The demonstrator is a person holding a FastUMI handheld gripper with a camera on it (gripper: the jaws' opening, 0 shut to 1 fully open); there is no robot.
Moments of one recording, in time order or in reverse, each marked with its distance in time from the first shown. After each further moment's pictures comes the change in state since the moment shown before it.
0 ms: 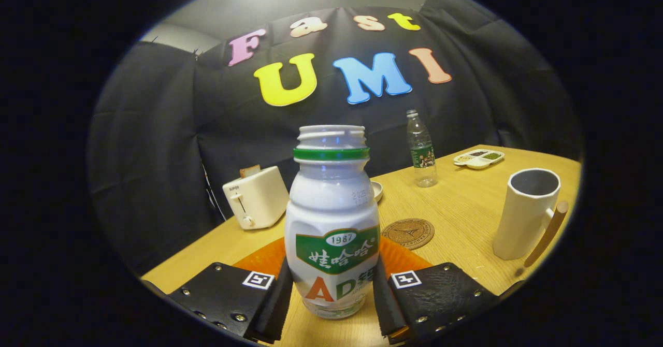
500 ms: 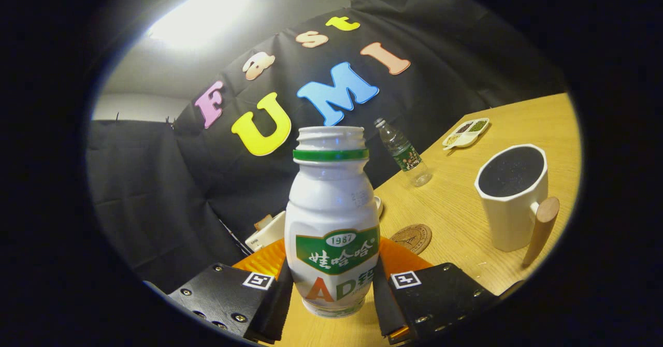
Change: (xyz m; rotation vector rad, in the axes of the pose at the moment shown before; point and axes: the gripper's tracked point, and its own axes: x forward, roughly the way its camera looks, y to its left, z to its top) arm -0.019 -0.028 0.053 0.361 -0.105 0.078
